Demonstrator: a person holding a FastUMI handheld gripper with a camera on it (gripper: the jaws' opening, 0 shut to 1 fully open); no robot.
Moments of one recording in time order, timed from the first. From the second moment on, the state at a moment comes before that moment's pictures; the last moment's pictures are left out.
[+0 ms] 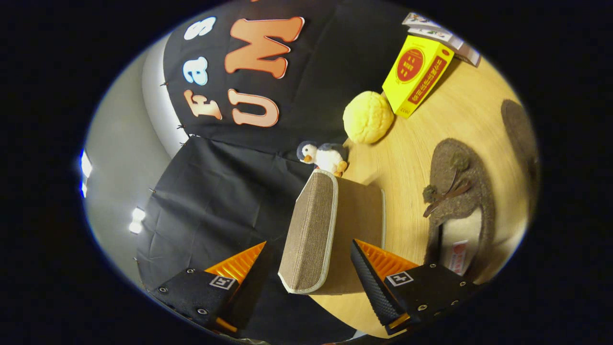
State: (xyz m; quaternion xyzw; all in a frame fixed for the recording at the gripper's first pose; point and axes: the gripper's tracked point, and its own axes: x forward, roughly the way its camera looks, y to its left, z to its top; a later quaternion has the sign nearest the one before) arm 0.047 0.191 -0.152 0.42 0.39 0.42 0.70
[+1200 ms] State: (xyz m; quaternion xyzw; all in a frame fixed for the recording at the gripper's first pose) arm 0.036 0.249 -0.156 0.47 0.40 0.51 0.59
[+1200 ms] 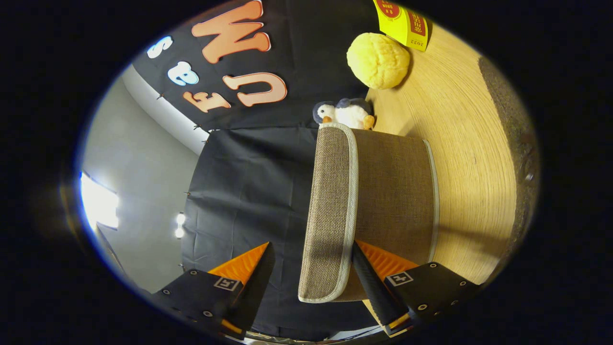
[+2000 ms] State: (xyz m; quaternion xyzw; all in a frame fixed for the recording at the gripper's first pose) arm 0.041 0.253 -0.123 0.48 0.38 0.48 0.62
